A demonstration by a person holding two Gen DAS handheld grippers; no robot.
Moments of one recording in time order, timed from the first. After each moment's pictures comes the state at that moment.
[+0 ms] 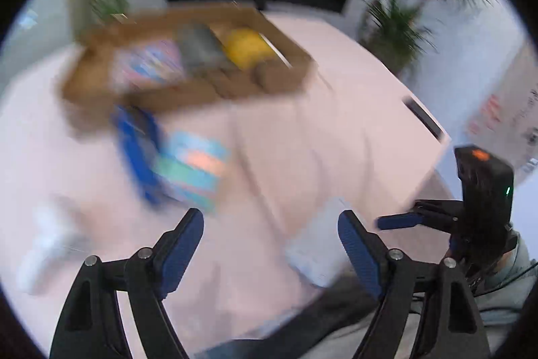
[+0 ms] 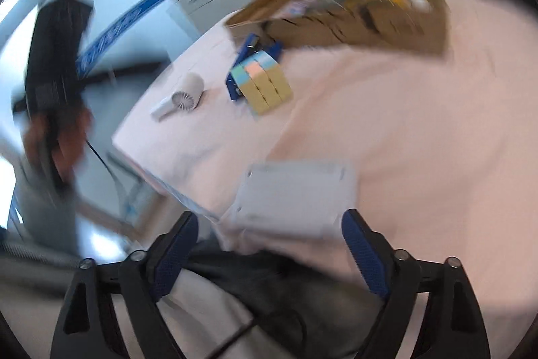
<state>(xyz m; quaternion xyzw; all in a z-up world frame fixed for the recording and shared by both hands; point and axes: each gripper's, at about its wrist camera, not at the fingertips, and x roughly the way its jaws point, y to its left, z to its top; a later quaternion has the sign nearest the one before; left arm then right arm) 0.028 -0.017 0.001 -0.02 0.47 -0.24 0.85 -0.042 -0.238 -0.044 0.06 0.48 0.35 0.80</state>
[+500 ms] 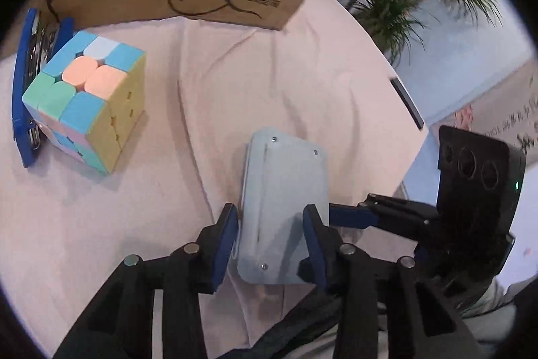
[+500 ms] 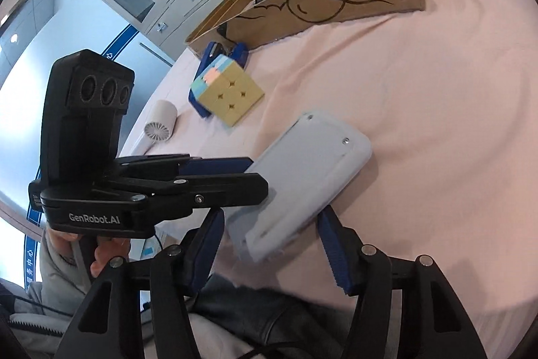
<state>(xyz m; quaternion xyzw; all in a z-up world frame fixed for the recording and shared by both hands) 0.069 -0.044 -0.074 -0.12 0.55 -0.28 0.78 -0.004 -0.227 -0.080 0.12 0.49 0.32 0.80</state>
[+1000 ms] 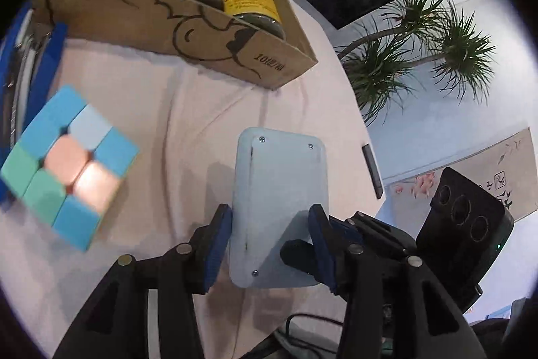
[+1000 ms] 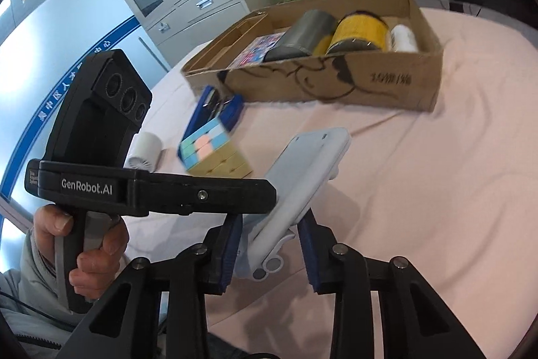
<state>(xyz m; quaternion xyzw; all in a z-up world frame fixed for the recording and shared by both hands) 0.126 -0.032 -0.060 -0.27 0.52 -0.30 0.75 0.057 -0.211 -0.023 0.03 0.43 0.30 0.85</state>
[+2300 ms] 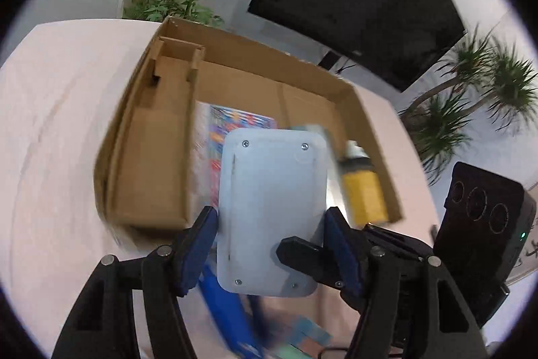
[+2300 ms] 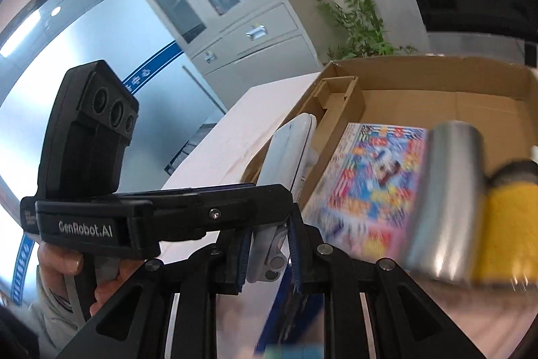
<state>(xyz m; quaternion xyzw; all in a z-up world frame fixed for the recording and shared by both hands) 0.269 0.132 0.024 -0.19 0.48 -0.15 0.84 0.236 -0.033 0.045 0.08 0.39 0.40 0.82</state>
